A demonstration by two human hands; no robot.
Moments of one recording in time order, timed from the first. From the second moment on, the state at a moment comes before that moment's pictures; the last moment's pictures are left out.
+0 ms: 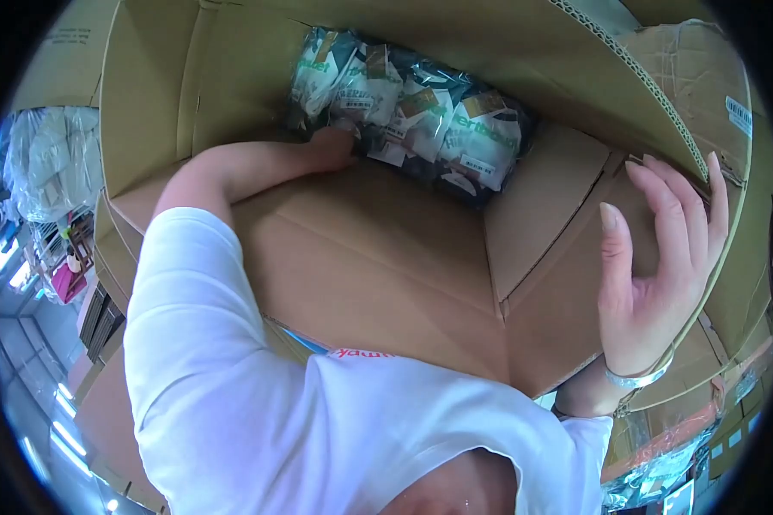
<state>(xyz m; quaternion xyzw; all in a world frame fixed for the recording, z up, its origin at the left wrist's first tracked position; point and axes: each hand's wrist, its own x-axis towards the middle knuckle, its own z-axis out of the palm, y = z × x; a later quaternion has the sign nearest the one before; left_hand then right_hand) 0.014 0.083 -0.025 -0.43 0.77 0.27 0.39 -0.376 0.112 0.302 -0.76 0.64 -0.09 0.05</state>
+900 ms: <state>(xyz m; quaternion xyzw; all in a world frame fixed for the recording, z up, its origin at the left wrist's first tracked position) 0.022 0.021 -0.016 -0.64 0.68 0.16 0.32 -0.373 0.111 0.303 -0.76 0.64 -0.11 0.05</state>
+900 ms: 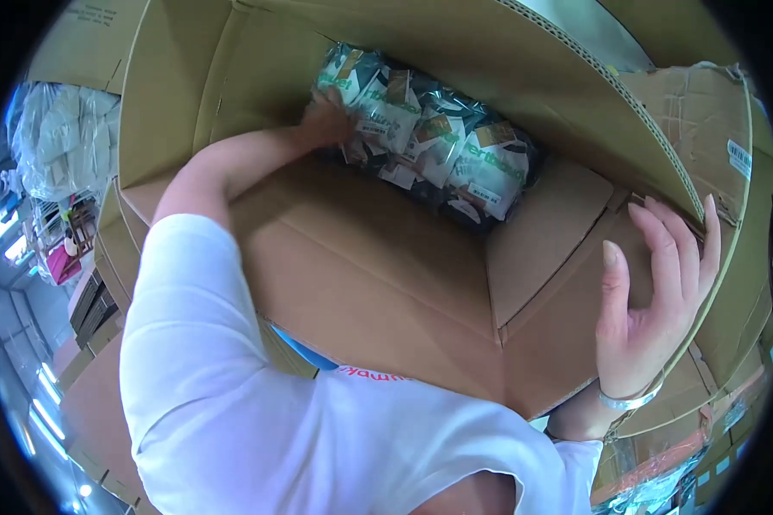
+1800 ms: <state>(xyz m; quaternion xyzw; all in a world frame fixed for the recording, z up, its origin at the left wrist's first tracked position) -0.177 0.076 -0.040 -0.30 0.84 0.28 0.37 -0.390 0.112 0.279 -0.70 0.62 -0.35 0.01</state>
